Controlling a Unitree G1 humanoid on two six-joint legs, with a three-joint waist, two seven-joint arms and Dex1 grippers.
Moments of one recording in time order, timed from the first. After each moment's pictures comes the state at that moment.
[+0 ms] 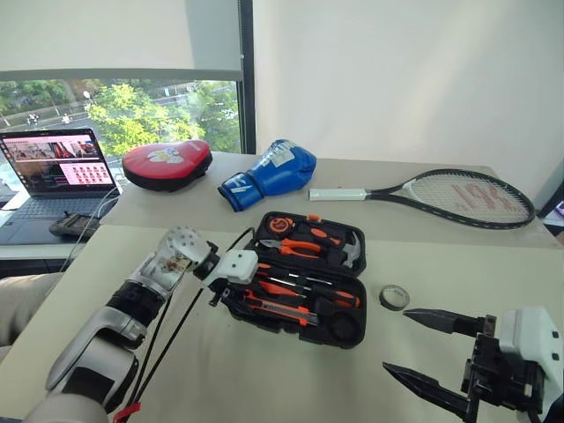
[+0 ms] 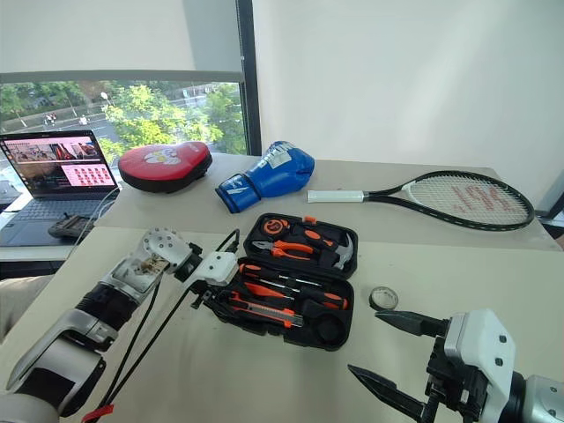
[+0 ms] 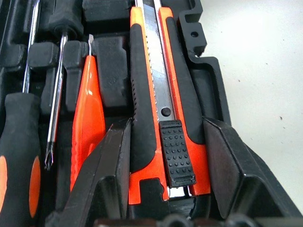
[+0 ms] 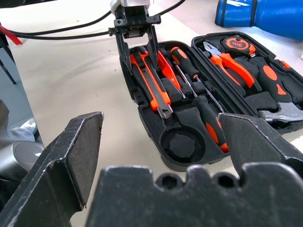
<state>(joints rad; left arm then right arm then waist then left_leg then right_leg) -0.84 0.61 -0.46 0.47 -0.10 -0.08 -1.60 0.56 -0.79 -0.72 -0.99 0.89 0.55 0.84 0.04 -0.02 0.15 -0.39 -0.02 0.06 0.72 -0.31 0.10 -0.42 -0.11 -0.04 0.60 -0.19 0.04</state>
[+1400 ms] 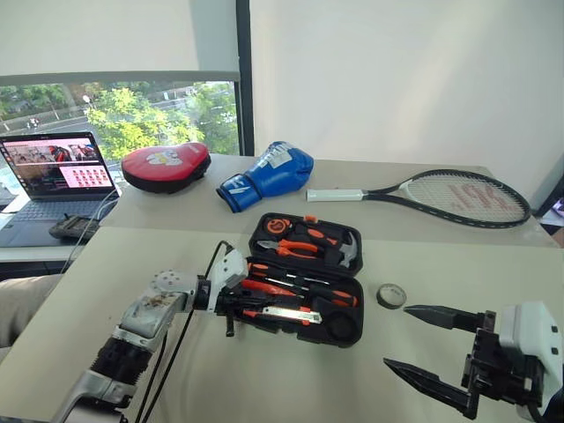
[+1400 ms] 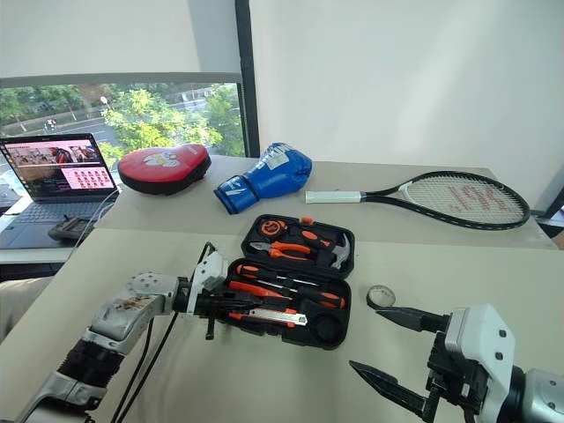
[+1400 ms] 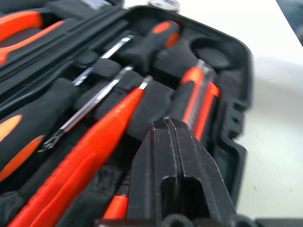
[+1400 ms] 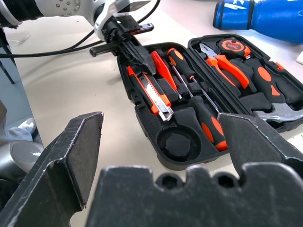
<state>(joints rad) -0.47 0.59 -0.23 0.08 -0.30 0.34 -1.25 0.54 -0.81 -0.71 -0.97 0.88 0.54 0.84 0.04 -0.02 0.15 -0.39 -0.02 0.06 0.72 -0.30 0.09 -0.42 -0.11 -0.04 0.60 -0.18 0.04</state>
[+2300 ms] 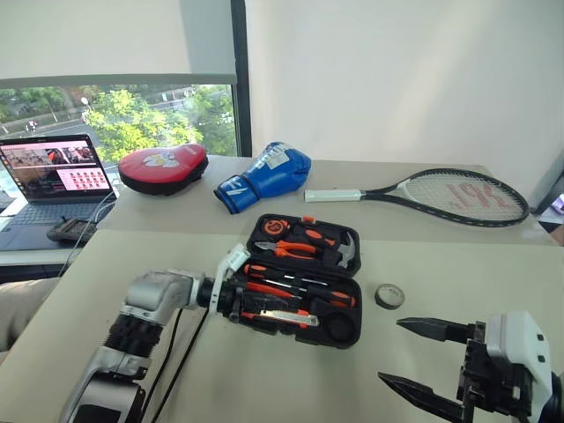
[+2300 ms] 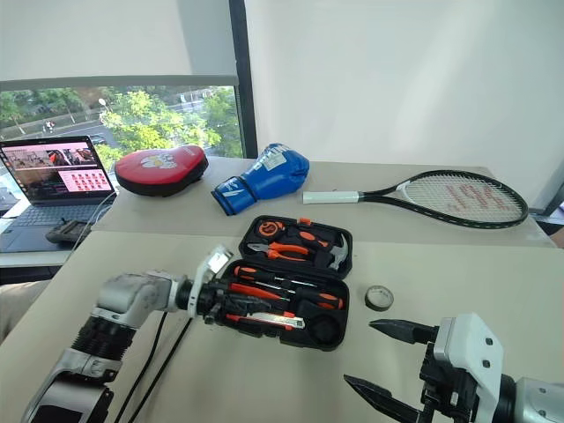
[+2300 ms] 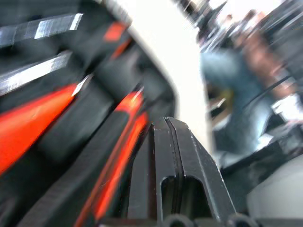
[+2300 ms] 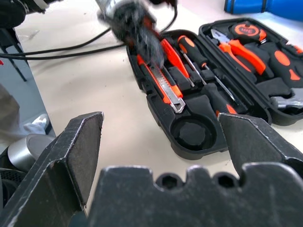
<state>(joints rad) -0.62 0.51 -0.08 0.10 -0.61 1.07 -1.28 0.60 -0.83 -0.68 -0.99 0.89 0.55 0.83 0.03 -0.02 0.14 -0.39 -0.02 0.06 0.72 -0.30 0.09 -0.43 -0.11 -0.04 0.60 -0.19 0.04</state>
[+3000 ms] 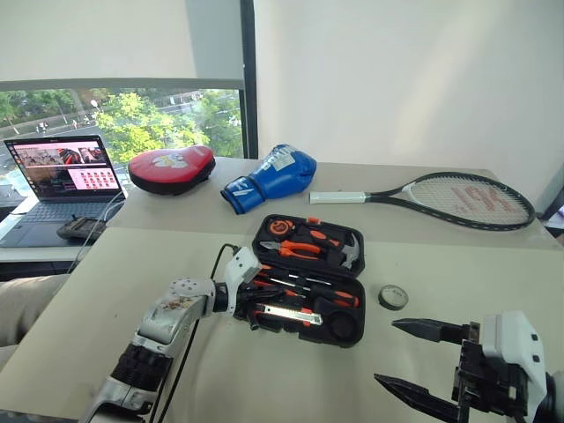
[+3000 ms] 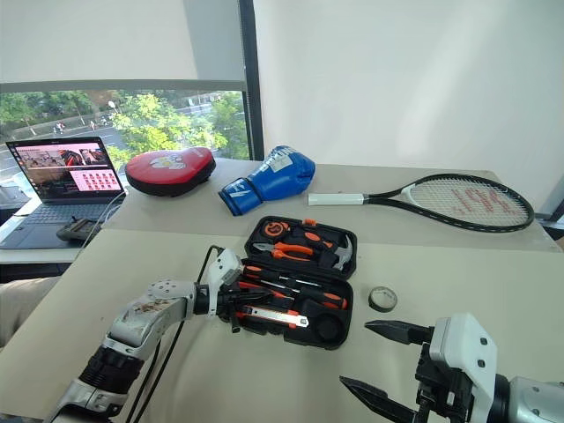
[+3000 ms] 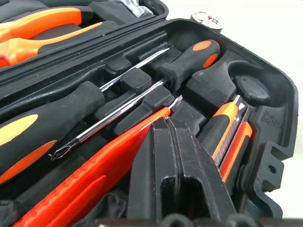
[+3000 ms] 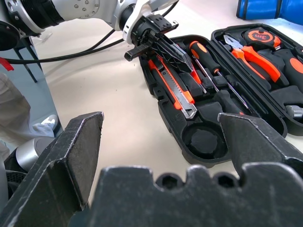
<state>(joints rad) -0.45 0.46 -0.23 -0.03 -0.29 0.61 -0.92 0.57 -0.83 -0.65 -0.99 0.89 0.55 0.82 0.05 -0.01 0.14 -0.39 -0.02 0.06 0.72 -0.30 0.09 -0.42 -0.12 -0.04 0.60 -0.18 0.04</state>
